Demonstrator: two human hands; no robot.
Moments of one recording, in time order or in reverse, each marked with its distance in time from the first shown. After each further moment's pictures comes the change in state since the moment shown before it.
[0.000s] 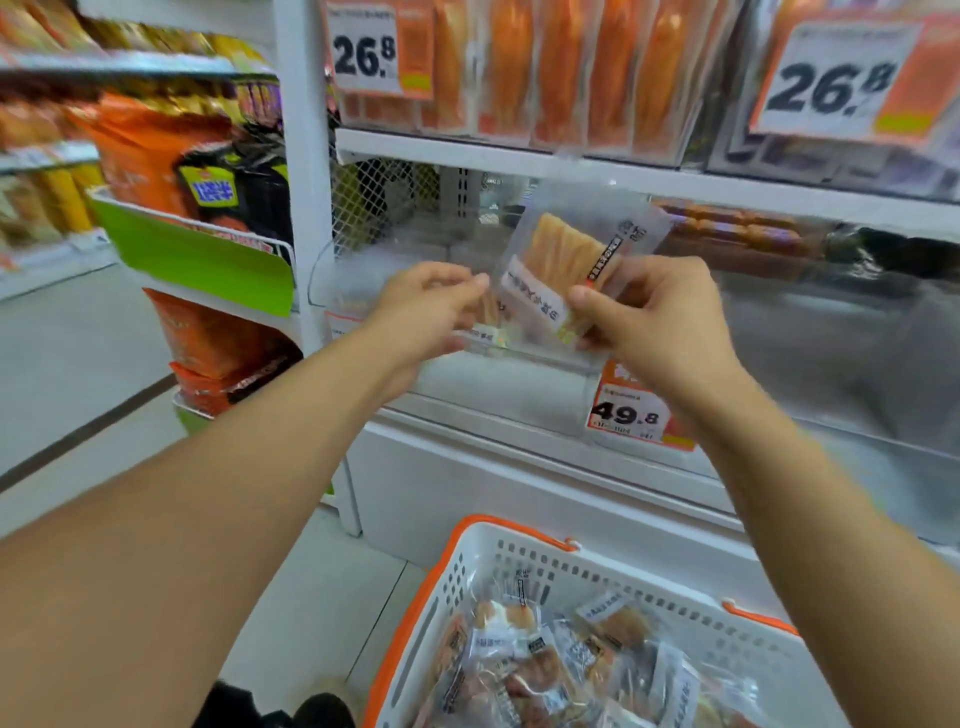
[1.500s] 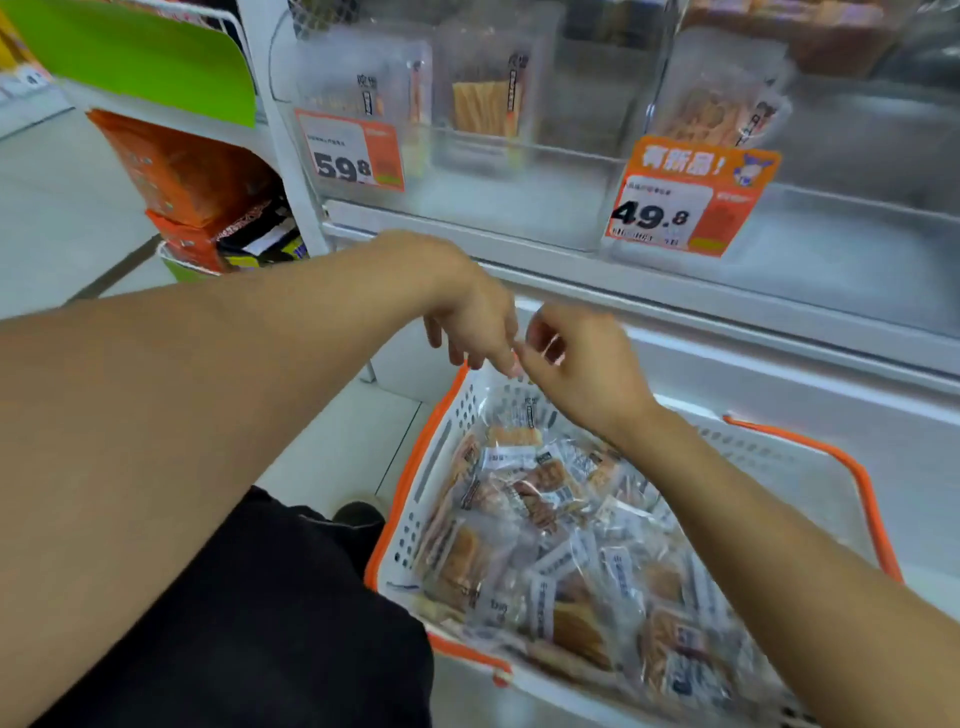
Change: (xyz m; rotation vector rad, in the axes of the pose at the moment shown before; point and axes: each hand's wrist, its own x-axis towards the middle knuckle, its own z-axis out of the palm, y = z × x) left_hand -0.040 -0.072 0.033 1.412 -0.975 -0.233; right_hand -0.124 0.125 0.072 -0.452 -0.327 -0.109
